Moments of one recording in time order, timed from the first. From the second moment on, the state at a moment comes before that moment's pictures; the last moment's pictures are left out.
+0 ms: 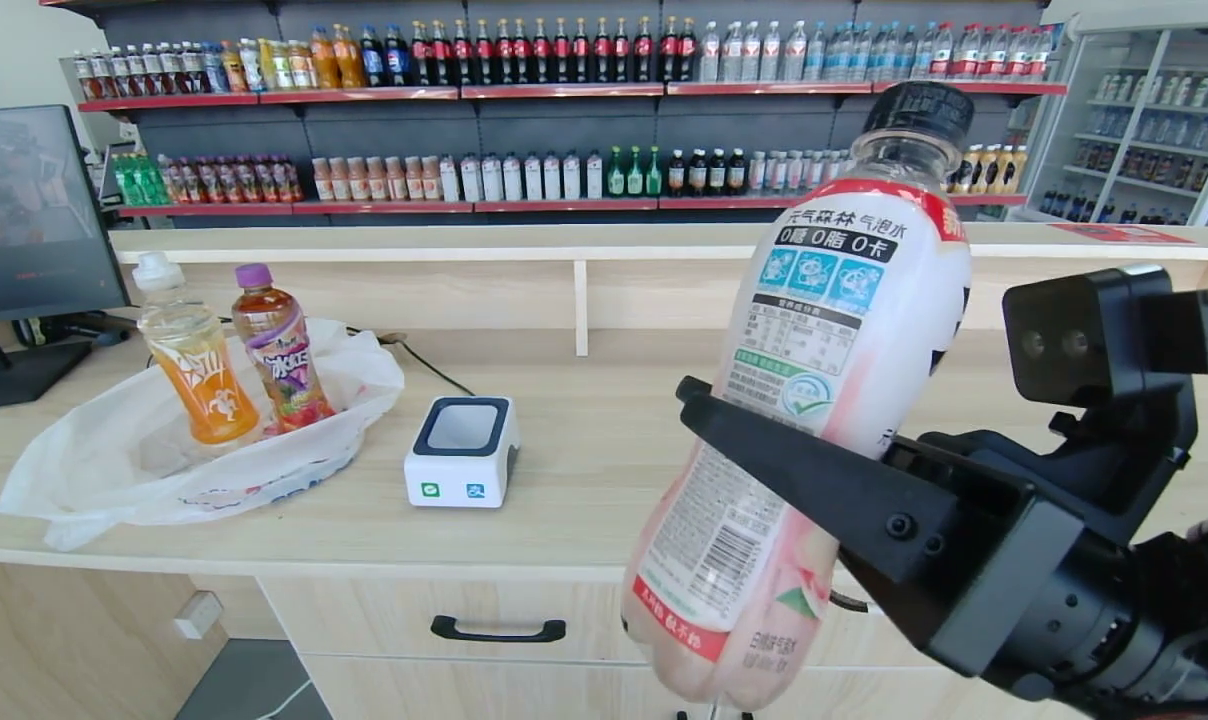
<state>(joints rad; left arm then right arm) 0.00 0.00 0.00 0.00 0.00 0.00 0.91 1.61 -0.48 -1.57 0.27 0.63</state>
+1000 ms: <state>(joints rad) 0.00 0.00 0.00 0.00 0.00 0.00 0.92 1.64 -0.58 -1.57 0.31 0.68</state>
